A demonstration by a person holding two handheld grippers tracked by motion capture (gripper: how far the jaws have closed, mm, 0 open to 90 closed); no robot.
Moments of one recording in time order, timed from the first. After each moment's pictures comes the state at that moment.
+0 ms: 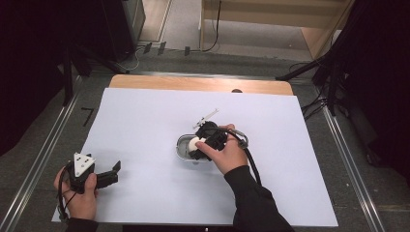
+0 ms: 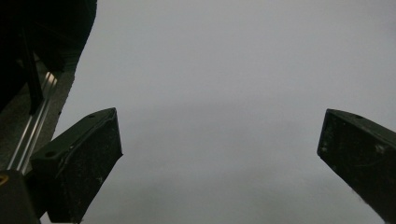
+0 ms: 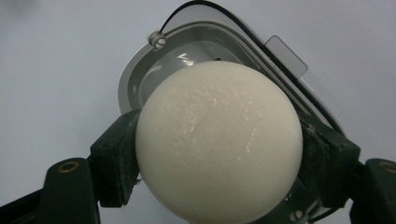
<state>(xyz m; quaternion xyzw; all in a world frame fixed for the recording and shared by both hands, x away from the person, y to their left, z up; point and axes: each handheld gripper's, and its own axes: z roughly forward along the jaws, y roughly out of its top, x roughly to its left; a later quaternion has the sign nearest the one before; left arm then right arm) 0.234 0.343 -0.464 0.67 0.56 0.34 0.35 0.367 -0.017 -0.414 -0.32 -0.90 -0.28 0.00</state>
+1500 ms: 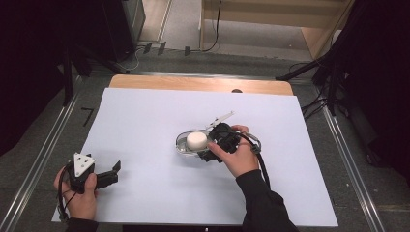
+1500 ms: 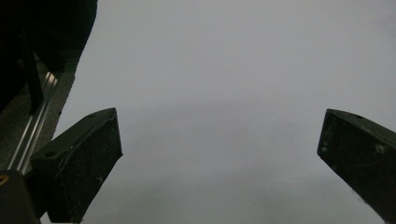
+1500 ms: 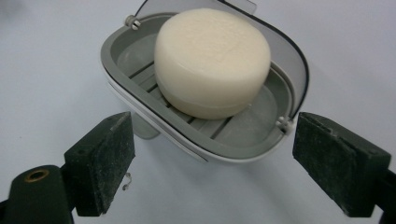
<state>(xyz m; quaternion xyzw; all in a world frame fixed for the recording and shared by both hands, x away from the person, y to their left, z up) 0.234 0.343 -0.464 0.67 0.56 0.34 0.35 0.356 -0.051 -0.408 -0.35 -0.89 -0.30 -0.03</state>
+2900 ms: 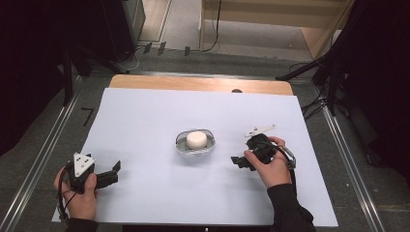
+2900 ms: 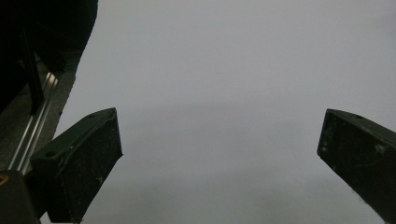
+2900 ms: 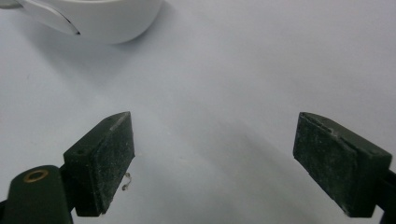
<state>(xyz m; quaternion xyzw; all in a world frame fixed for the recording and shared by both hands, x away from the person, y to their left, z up) 0.234 0.343 -0.464 0.67 0.56 0.34 0.35 0.339 -0.152 -0.438 -0.42 -0.85 -0.31 -0.07</state>
